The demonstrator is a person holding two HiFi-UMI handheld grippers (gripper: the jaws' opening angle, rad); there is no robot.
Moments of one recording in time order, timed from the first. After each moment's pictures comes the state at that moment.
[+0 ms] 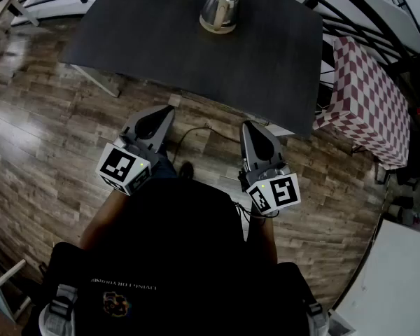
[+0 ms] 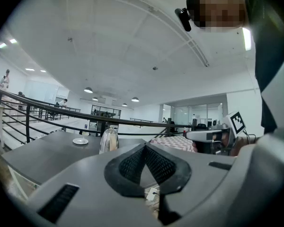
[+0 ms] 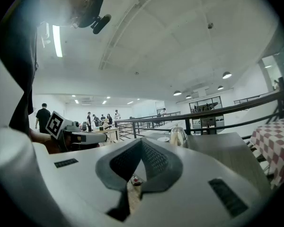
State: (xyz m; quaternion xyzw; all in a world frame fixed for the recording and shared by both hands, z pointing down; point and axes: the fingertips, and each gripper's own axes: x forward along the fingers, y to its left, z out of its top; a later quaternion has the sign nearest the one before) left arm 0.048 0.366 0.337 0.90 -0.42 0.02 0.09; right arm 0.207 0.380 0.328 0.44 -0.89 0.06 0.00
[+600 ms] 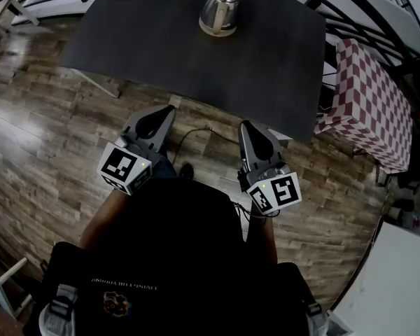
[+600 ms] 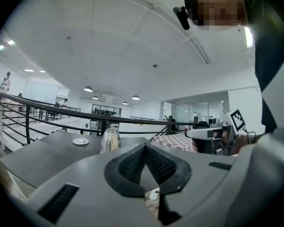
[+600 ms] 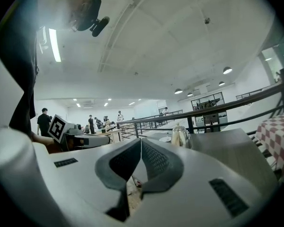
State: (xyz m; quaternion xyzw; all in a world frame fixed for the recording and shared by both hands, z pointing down) left arm 0.055 0.335 0.343 0.90 -0.42 0.04 0.09; right arm 0.210 0.349 0.332 0.43 -0.90 0.08 -0.01
